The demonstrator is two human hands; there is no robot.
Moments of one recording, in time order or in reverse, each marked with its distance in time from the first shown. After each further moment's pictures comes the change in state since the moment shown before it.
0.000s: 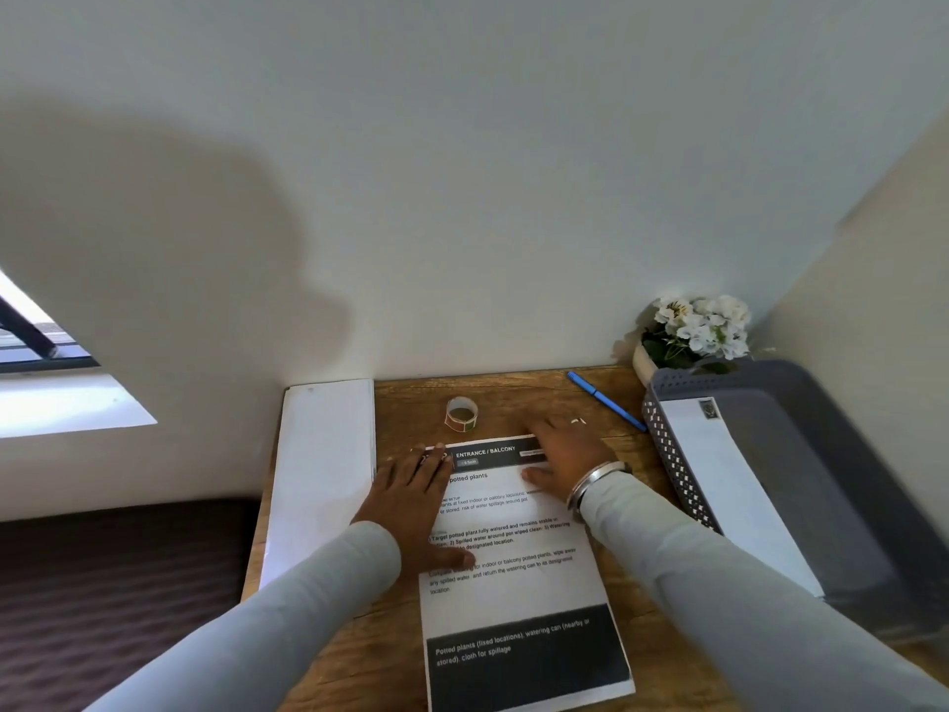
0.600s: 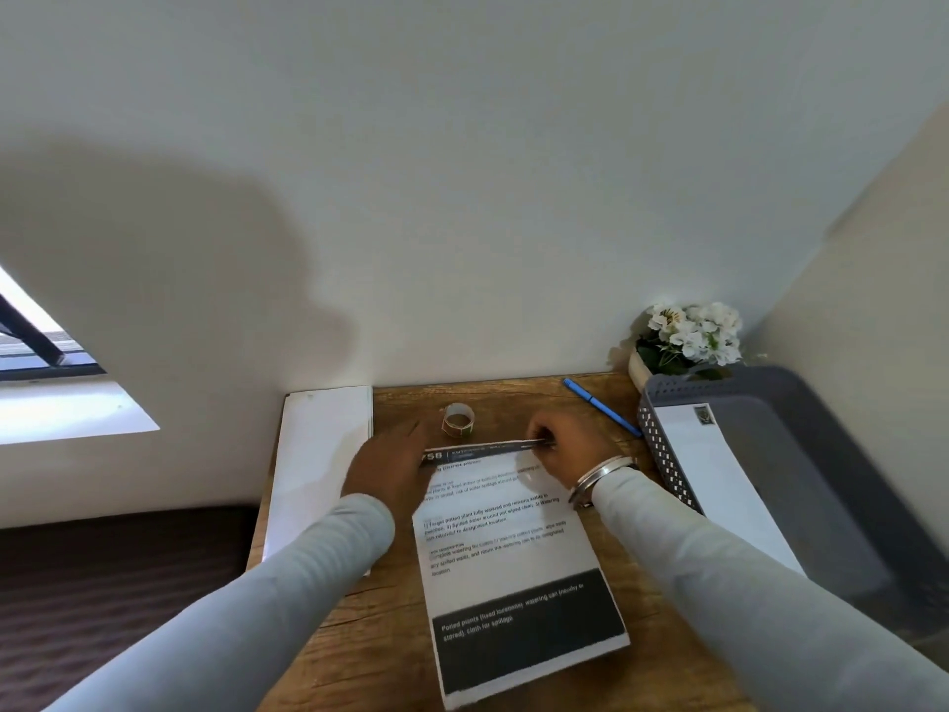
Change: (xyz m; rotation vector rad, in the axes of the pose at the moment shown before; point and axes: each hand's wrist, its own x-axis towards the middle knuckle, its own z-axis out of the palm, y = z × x) left_hand 0.007 0.000 -0.050 -0.268 0.469 -0.140; right_hand -0.008 0.006 -0.019 0.294 0.230 -0.069
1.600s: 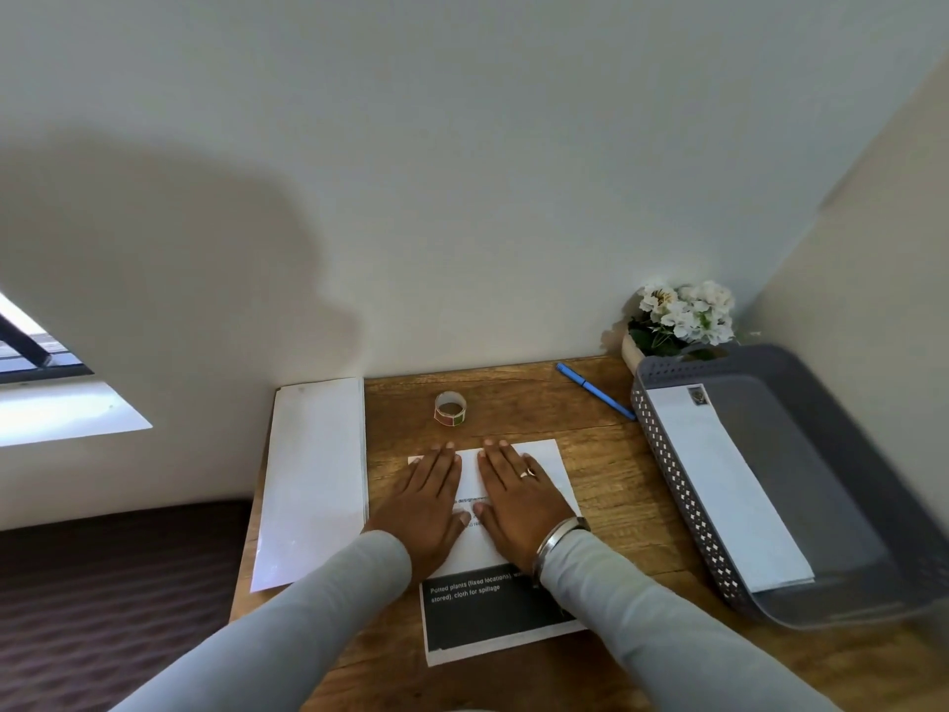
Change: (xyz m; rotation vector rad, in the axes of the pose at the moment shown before) left_hand -0.034 0.011 0.060 0.280 -0.402 0.122; right_hand -0.046 -0.023 0.092 -0.334 -0.161 -0.099
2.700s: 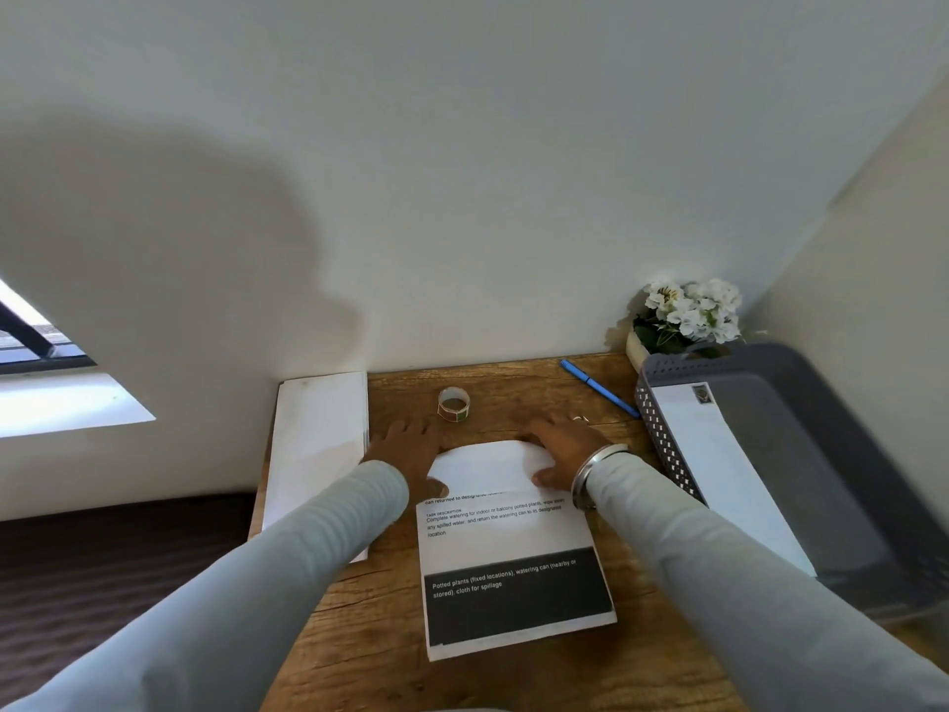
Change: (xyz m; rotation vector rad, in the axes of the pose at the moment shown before) left_hand 0.037 -0.030 -0.051 -0.035 -0.146 -0.106; right_hand 0.026 0.065 -0.068 0.116 -0.262 0.157
